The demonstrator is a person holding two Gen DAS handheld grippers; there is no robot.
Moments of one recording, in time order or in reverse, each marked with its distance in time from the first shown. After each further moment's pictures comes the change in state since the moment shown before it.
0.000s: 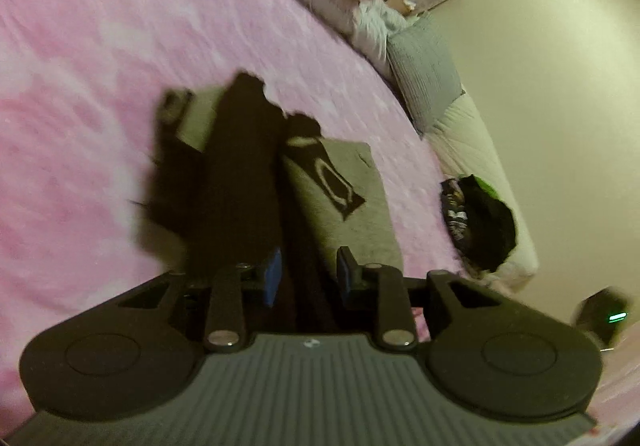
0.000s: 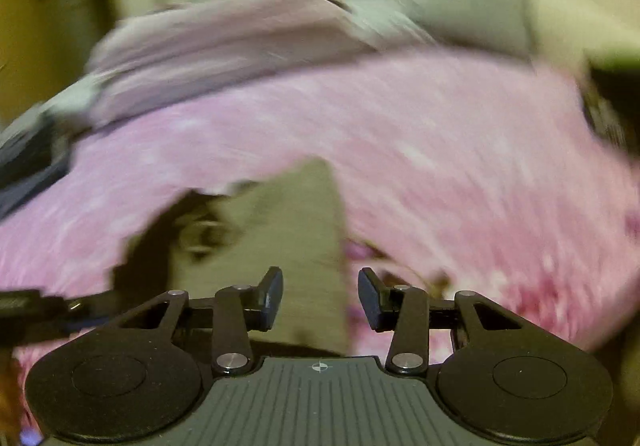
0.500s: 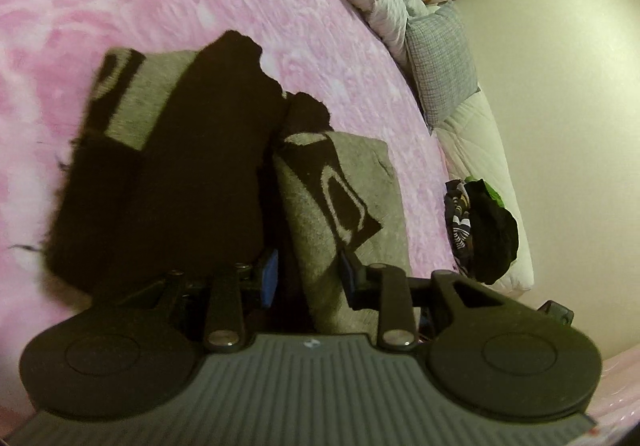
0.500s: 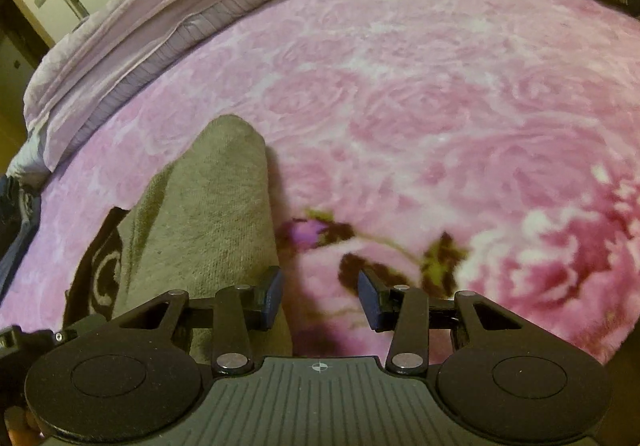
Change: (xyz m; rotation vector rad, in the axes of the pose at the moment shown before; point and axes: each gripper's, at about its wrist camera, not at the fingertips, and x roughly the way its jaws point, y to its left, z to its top) left arm 0.073 0.006 0.024 -0.078 0.058 -0.007; right arm 0.090 -0.061 0.010 0.241 0.129 0.051
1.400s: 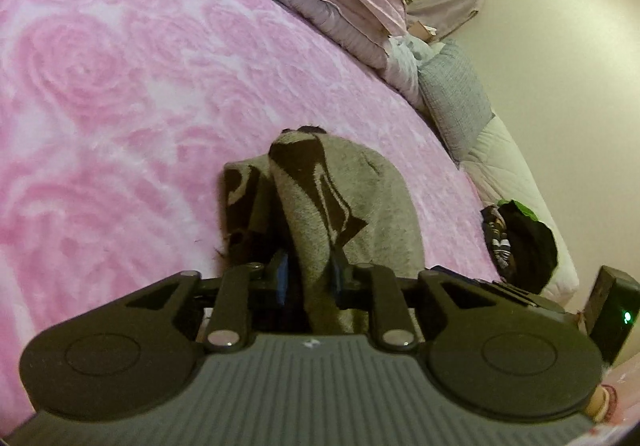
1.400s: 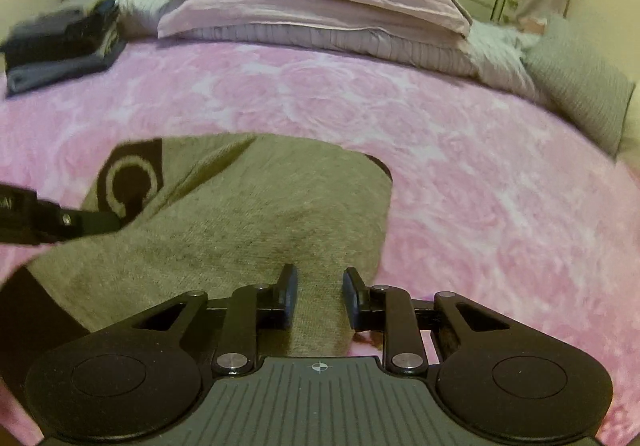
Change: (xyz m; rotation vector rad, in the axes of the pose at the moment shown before) left arm -0.086 0.029 0.004 0.162 -0.184 0.108; right arm 0.004 0.128 -0.052 -0.672 -0.114 -0.010
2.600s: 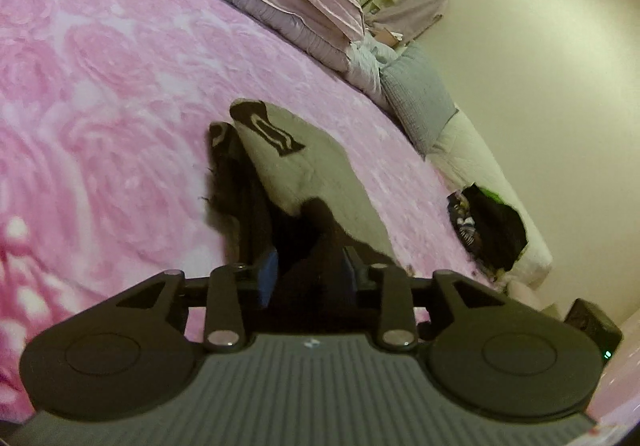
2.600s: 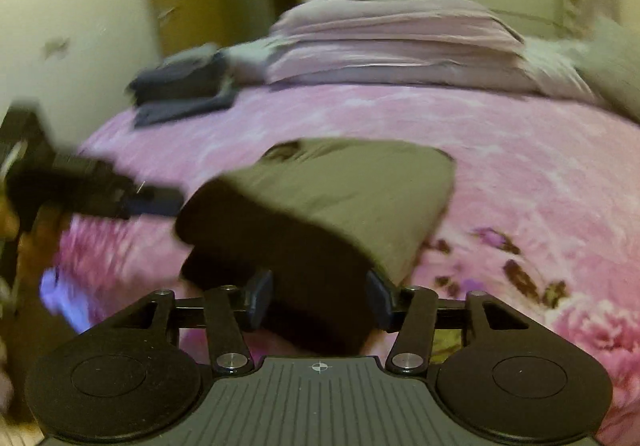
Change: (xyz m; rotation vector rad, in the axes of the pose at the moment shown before) left arm -0.090 -0.022 -0.071 0.060 -0.047 -0.038; right arm -0.127 -0.014 -0.087 -0.056 -0.146 0.337
